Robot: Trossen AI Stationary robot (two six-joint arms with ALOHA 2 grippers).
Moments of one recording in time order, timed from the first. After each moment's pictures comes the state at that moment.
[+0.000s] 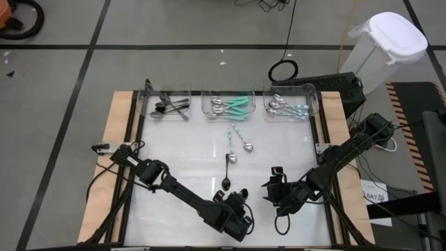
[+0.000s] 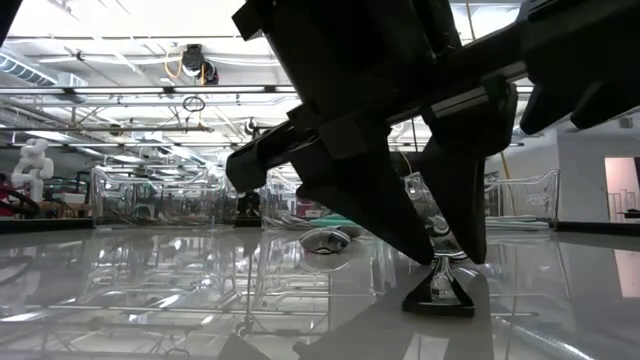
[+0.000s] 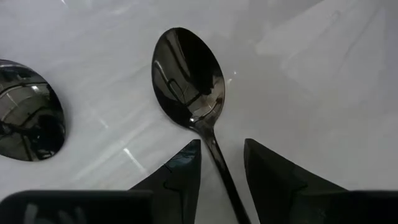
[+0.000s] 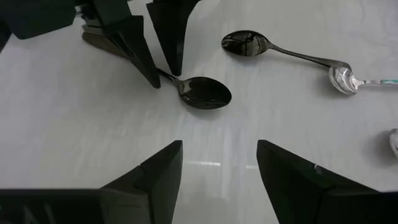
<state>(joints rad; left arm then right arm) -0.53 2.50 2.06 -0.79 -0.58 -1.29 0.70 1.39 0.76 -0.34 0.47 0.43</state>
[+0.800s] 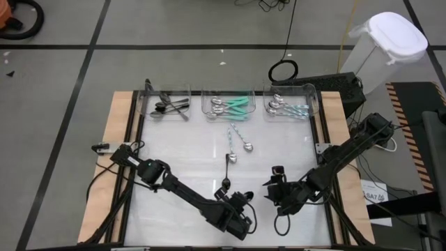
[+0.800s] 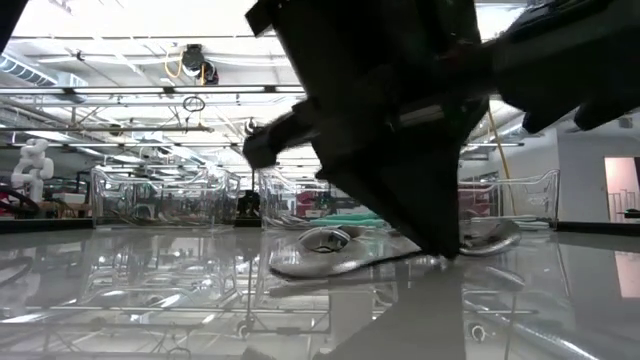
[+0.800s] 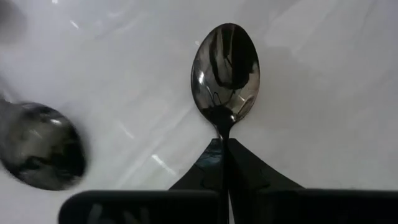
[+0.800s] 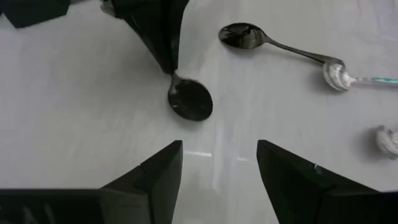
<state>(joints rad) -0.52 2.51 2.12 -0.87 -0.58 -1.13 0.70 1.39 0.79 -0.41 0.47 0.42</state>
